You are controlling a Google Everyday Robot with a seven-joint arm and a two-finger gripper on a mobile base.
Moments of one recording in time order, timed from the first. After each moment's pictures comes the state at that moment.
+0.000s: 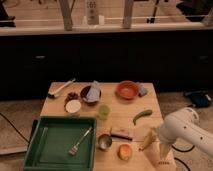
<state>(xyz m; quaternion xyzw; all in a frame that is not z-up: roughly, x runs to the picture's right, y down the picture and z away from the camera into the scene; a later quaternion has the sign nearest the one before) 0.286 0.289 0.750 -0.31 -0.05 -0.04 0.95</state>
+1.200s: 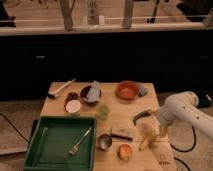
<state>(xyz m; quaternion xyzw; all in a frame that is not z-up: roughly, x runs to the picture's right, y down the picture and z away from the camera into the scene) 0.288 0.199 0.789 -0.27 -0.09 -0.10 0.95</state>
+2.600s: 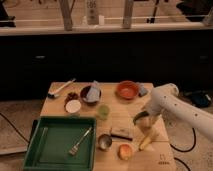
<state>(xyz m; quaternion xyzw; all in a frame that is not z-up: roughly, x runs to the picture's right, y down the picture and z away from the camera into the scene) 0.274 0.180 0.873 -0.29 -0.08 -0.11 0.95</state>
